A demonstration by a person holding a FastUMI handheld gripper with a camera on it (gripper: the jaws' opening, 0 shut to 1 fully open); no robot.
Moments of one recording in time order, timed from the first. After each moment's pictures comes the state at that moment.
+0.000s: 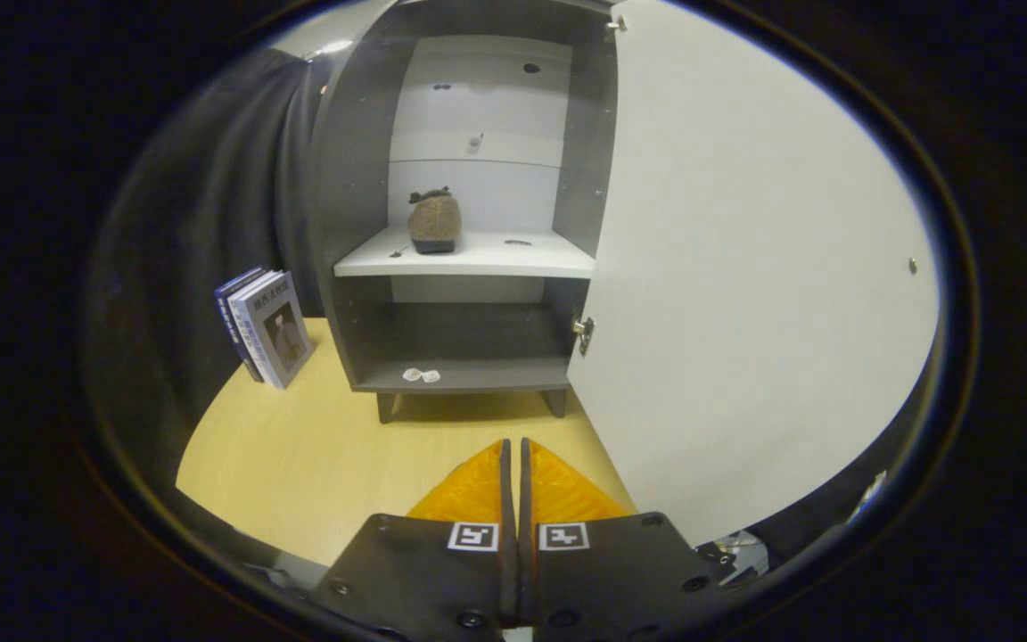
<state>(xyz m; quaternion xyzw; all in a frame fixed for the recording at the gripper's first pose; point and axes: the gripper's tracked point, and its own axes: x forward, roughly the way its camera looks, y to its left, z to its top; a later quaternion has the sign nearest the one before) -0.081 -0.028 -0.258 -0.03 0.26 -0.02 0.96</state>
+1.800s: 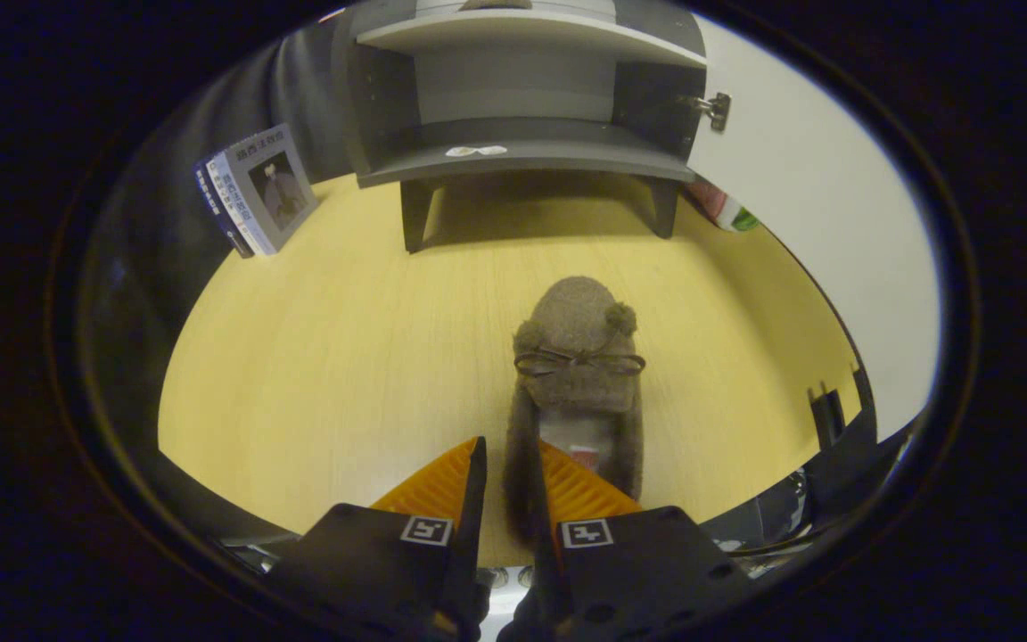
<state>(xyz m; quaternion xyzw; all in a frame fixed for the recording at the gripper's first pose) -0.106 0.063 -0.510 -0.01 0.47 0.00 0.88</state>
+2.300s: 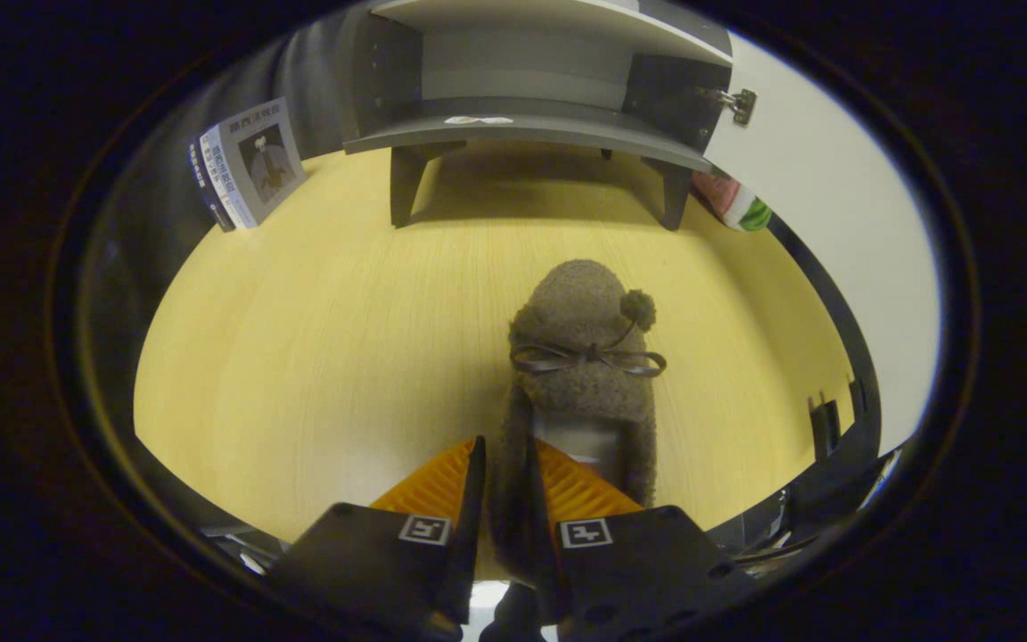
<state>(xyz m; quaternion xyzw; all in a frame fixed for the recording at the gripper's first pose) -0.101 0.057 -0.529 -0.05 0.49 0.00 0.87</state>
